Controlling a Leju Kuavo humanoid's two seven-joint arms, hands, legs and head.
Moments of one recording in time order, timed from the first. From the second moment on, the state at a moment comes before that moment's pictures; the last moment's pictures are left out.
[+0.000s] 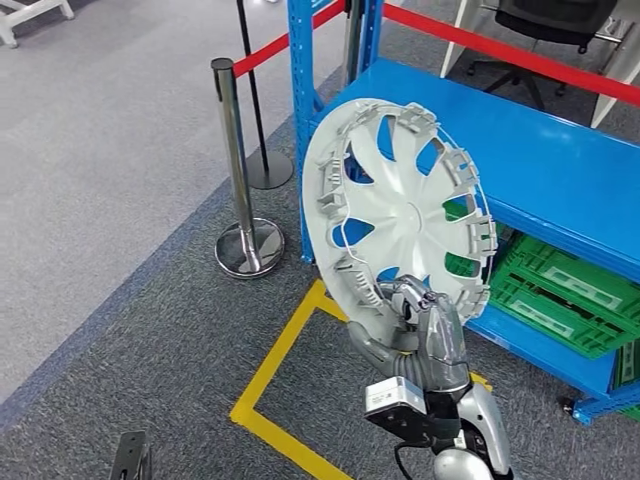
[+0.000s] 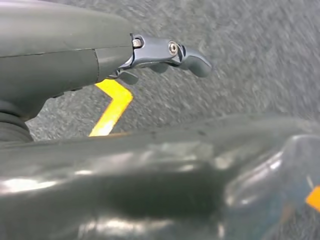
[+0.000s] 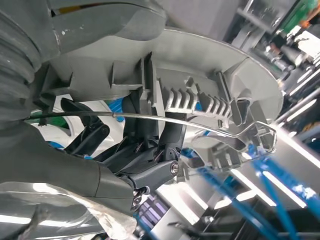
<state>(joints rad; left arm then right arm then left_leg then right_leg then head) -0.01 -0.15 0.37 -0.20 -0.40 0.23 -0.09 0.09 -0.12 0.41 -1.58 0.79 -0.39 -0.28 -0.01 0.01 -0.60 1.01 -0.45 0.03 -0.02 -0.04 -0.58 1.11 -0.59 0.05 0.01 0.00</state>
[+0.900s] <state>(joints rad) 0.00 -0.17 0.44 -0.20 -0.37 0.24 -0.13 0.09 -0.14 0.42 -1.56 0.80 -0.37 -0.27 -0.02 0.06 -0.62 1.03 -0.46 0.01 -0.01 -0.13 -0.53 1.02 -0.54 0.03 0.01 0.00</state>
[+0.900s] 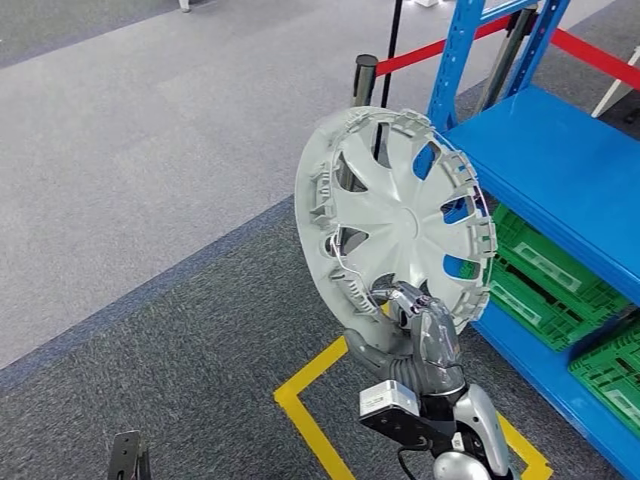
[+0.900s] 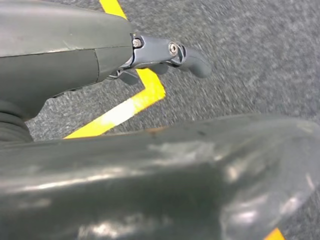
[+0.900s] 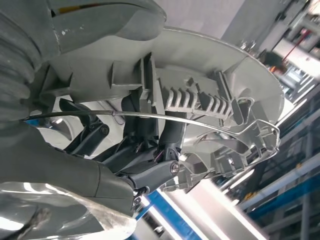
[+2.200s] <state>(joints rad) -0.02 -0.16 0.46 -0.20 -0.43 0.25 -0.11 0.06 -0.17 0.48 -1.54 0.74 -0.29 -0.37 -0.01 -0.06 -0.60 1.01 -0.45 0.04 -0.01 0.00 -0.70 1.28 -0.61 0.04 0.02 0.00</state>
